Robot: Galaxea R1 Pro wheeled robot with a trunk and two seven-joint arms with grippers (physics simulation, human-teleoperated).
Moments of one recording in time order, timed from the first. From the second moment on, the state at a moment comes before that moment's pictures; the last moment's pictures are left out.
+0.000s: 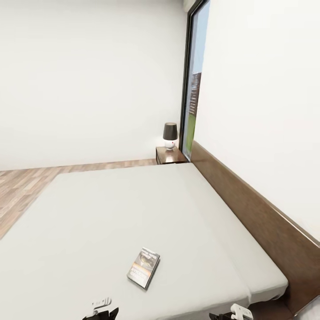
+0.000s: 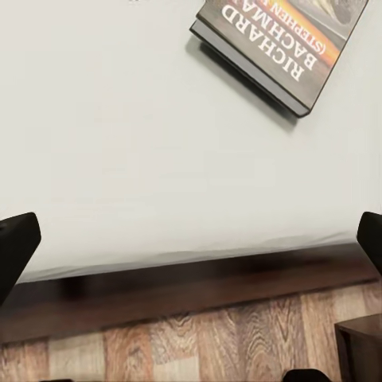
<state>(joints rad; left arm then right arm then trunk) -0.43 0.05 0.23 -0.07 0.05 -0.18 -0.34 -0.43 -0.12 -0.16 -0.09 -0.20 0.02 0.41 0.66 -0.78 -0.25</state>
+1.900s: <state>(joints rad) -0.78 -0.17 0.21 -0.89 0.08 0.54 -0.19 -0.43 -0.12 -0.16 -0.09 -0.20 0.02 0.41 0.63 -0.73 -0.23</state>
